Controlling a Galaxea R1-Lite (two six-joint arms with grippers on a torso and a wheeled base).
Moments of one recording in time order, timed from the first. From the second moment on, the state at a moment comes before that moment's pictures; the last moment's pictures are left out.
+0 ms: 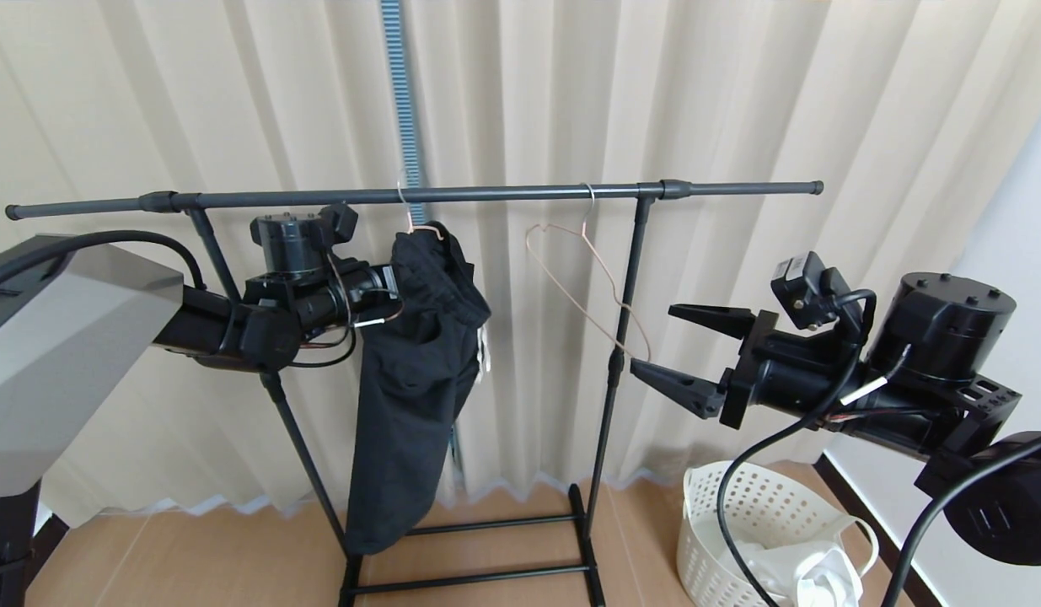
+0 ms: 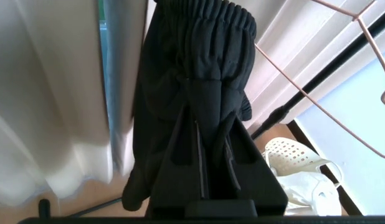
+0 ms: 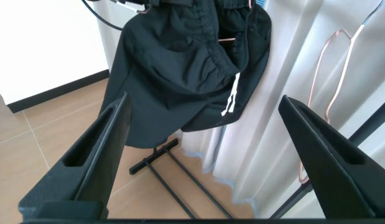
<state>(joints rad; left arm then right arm) -0.16 2.24 -1.45 -0.61 -0.23 -0.20 0.34 1.80 -0.63 -1.09 0.57 -0.08</state>
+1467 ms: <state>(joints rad) -0.15 2.21 -1.38 -0.60 -0.24 -0.20 0.34 1.82 -0.63 -1.09 0.57 -0.09</state>
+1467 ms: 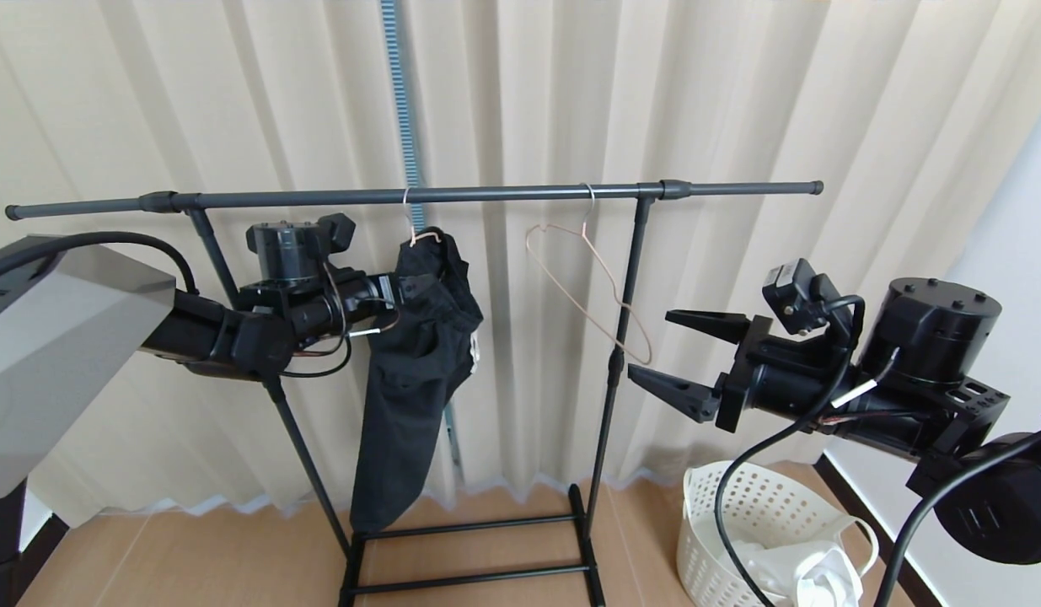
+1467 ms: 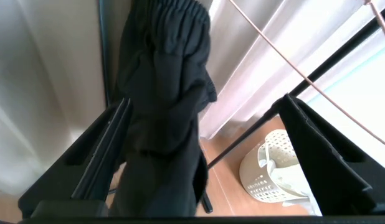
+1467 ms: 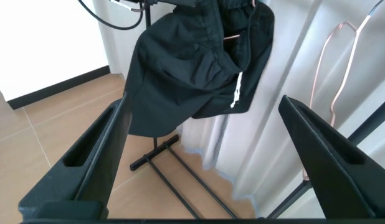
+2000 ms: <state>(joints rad) -0.14 1.87 -1.05 -0.58 -0.24 -0.12 0.31 1.58 -0.64 -0.71 0.40 -0.07</state>
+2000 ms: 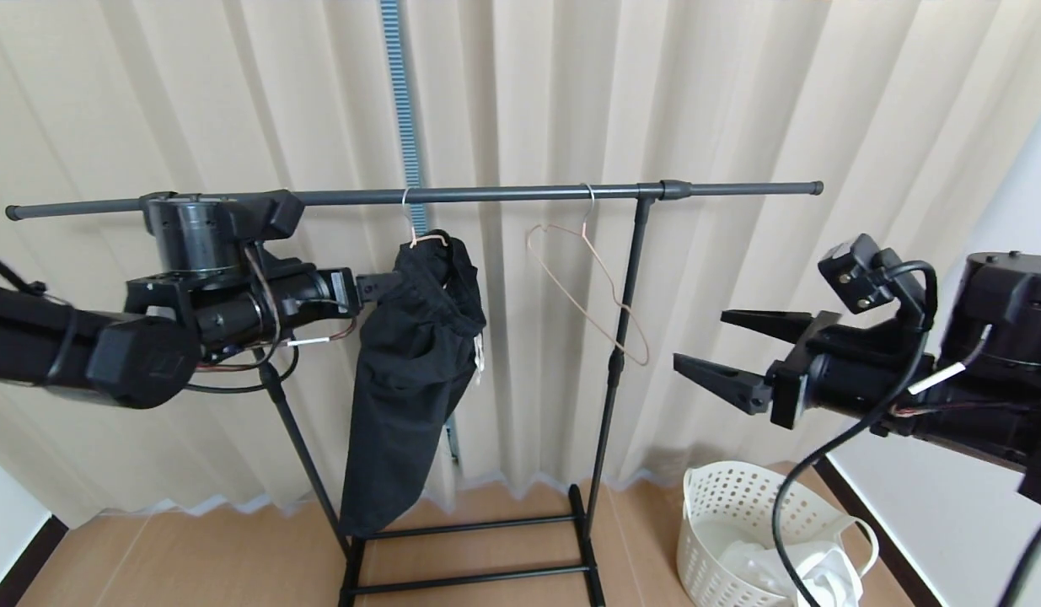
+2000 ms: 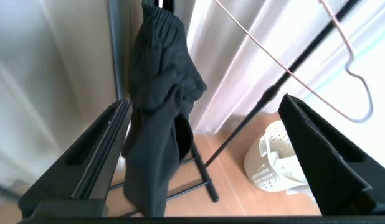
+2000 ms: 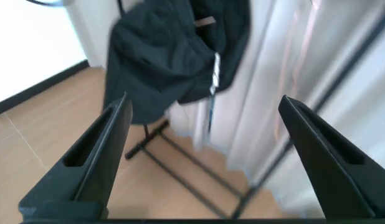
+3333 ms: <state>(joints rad) -0.18 0.56 0.00 -0.32 -0.24 -0.05 0.30 0.44 -0.01 -0.06 0.07 -0.06</state>
